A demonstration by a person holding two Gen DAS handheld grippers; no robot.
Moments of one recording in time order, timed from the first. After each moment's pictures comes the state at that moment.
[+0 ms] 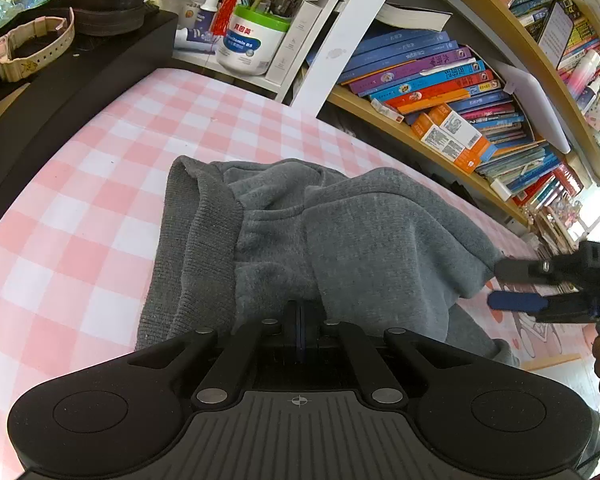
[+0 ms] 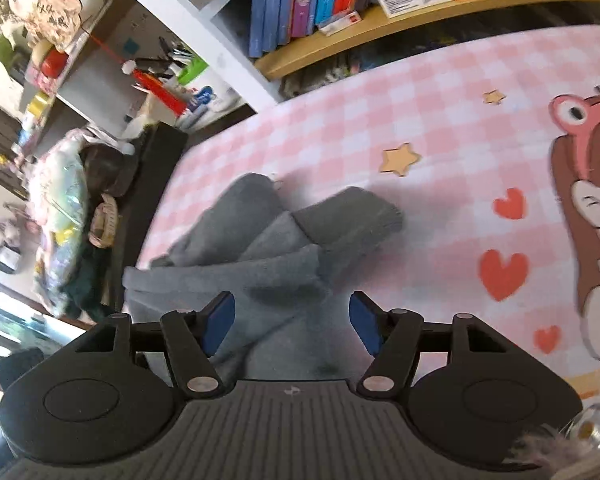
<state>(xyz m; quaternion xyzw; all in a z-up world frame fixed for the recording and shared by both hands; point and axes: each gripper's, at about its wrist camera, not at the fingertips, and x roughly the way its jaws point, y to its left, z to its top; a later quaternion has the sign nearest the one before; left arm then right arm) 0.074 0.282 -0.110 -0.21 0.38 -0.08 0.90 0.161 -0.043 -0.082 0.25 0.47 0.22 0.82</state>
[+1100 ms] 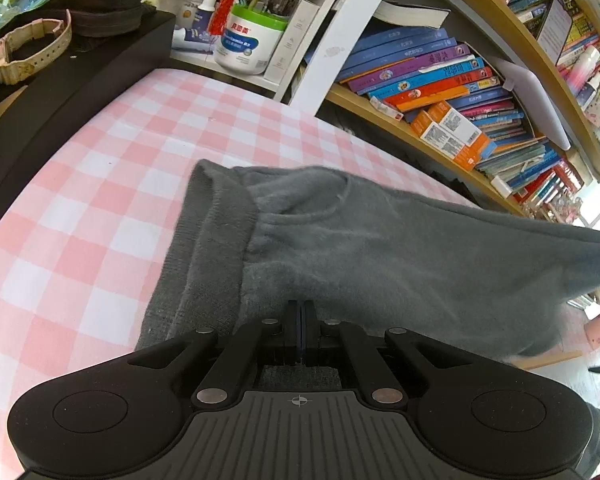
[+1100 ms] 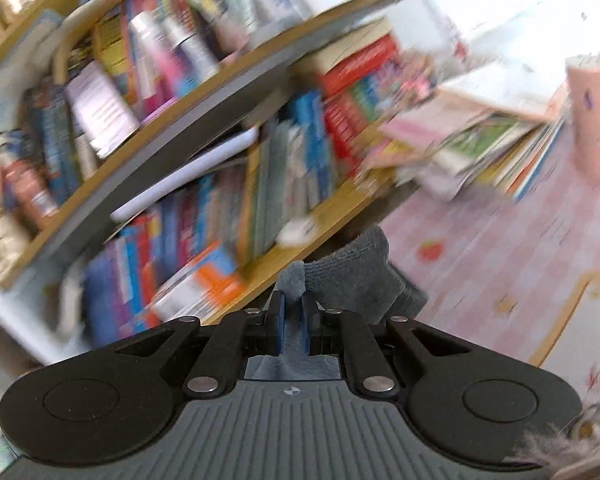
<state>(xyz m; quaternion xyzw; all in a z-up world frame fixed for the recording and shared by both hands) 0.075 0.281 -0.111 -0.20 0.38 -0.09 0.90 0.101 -0.255 0.017 0.32 0.20 -0.13 0.92</state>
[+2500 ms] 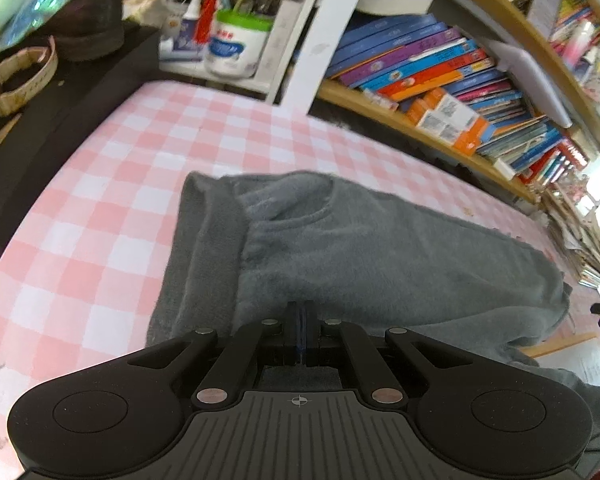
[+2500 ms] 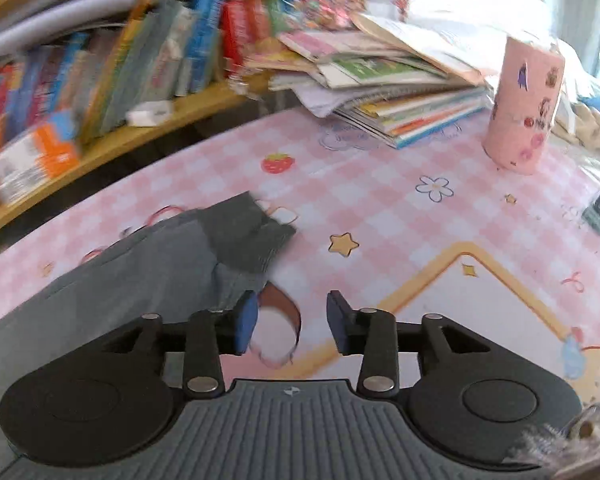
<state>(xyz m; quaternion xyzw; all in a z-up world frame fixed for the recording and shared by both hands) 0.076 0.266 -0.093 -0.16 0.39 -0.09 0.90 0.066 -0.268 -0.072 0.15 0.37 -0.22 0.89</state>
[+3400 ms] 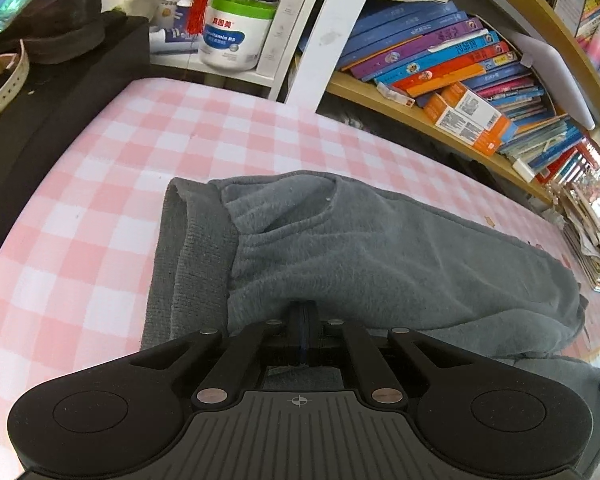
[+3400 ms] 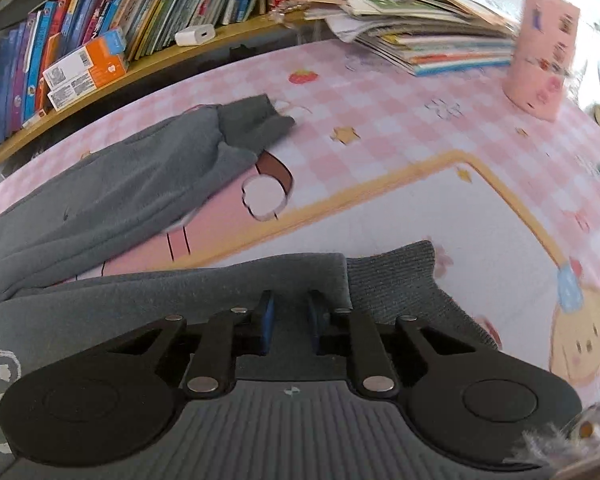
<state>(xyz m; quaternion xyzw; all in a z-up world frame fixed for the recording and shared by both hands) 0.131 0.267 -0.098 -0.15 0.42 -0.07 0.89 0.019 -0.272 -0.105 0.14 0.44 -0.14 0.88</state>
